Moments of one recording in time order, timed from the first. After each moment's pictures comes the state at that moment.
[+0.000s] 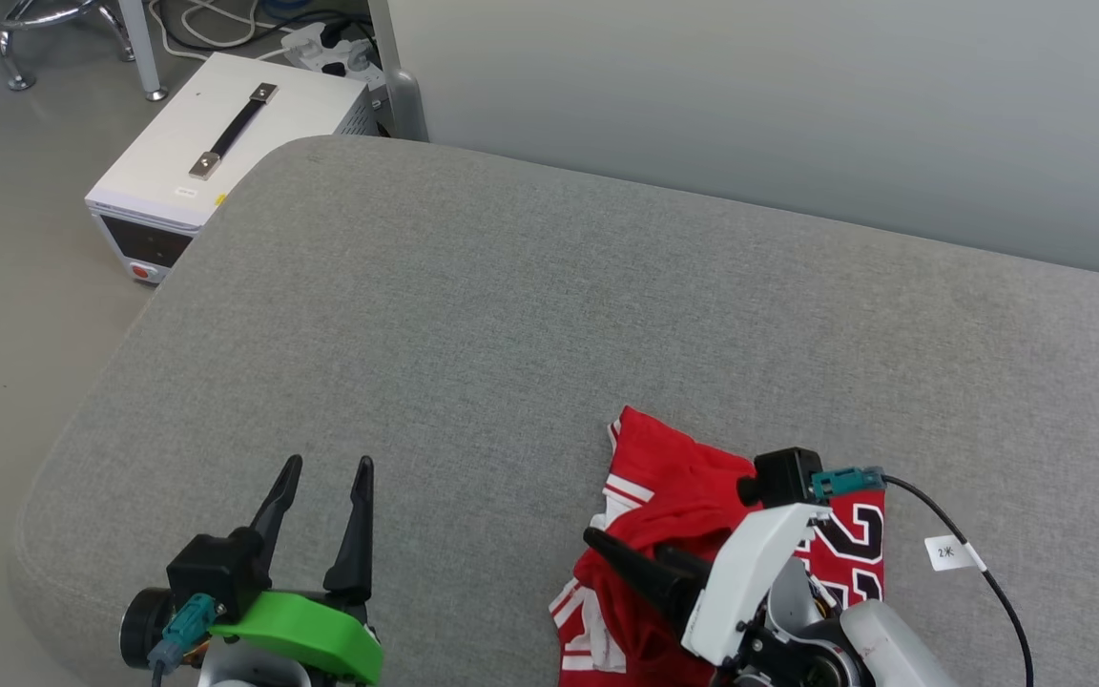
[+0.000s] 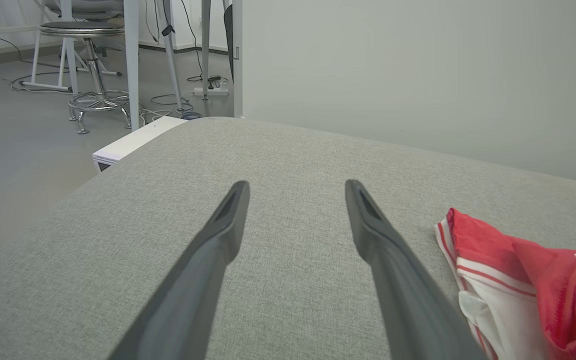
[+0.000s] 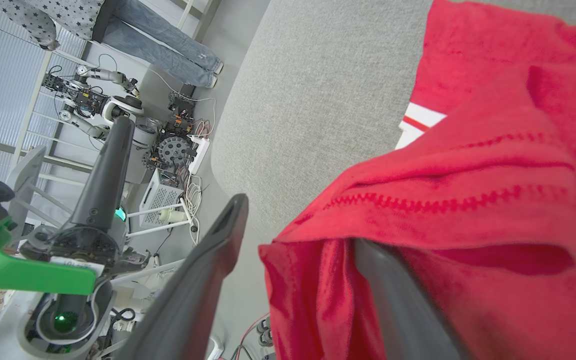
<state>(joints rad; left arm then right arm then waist) 0.00 0.13 -0.08 0.17 -0.25 -0.13 -0.26 -0.20 -0.05 0.43 0.29 0.94 0.13 0.41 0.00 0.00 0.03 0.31</state>
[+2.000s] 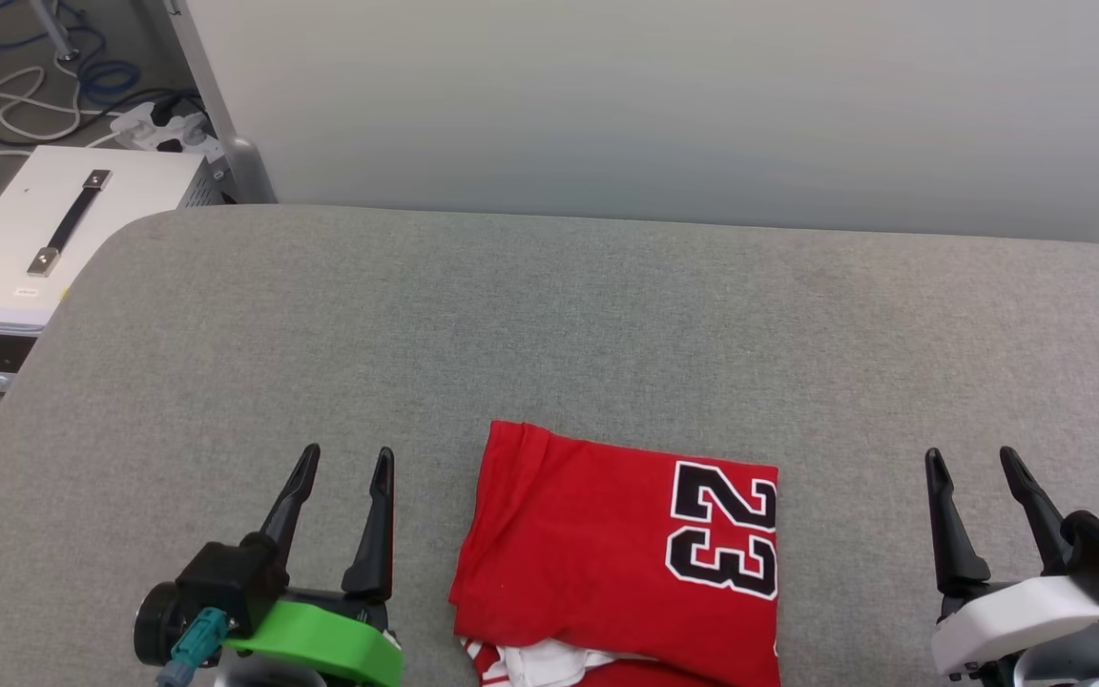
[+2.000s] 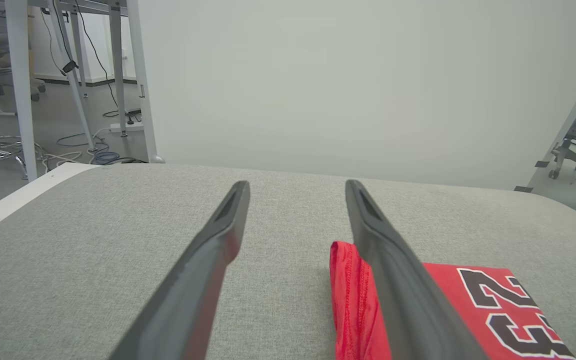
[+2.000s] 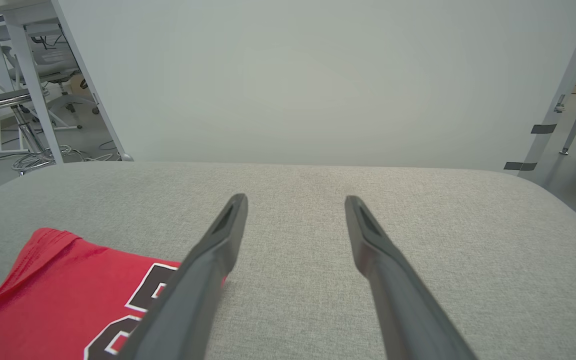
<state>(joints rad) 0.04 0.10 -0.09 0.06 -0.23 -0.13 -0.26 0.06 -0.10 -0.06 0.00 0.16 0.13 -0.11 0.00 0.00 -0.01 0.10</state>
